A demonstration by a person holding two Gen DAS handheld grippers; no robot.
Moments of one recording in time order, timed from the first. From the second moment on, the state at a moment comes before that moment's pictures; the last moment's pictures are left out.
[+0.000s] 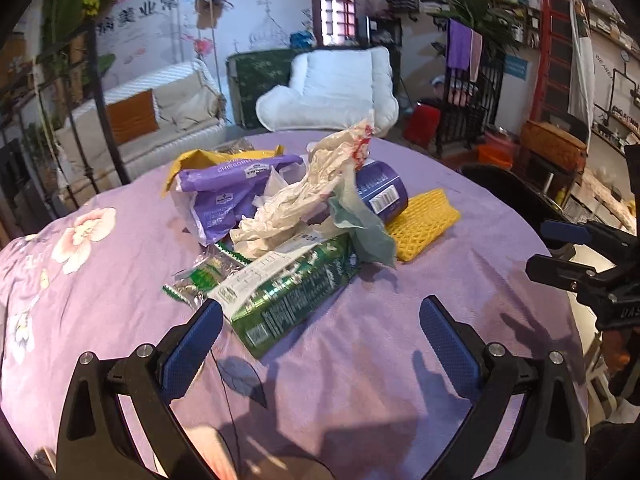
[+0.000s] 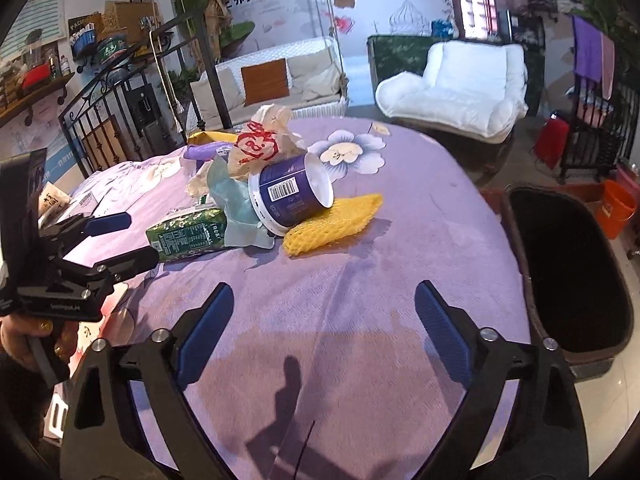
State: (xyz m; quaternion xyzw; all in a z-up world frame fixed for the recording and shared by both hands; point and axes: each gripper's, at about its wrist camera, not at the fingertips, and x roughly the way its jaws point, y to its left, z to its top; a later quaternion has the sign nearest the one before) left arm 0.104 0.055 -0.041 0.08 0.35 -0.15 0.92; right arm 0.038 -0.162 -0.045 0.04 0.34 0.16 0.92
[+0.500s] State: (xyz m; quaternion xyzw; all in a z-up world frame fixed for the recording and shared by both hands) left arm 0.196 0.050 -0.060 0.20 0.47 -0.25 0.82; right arm 0.077 -0.155 -0.053 0.06 0.39 0.19 0.90
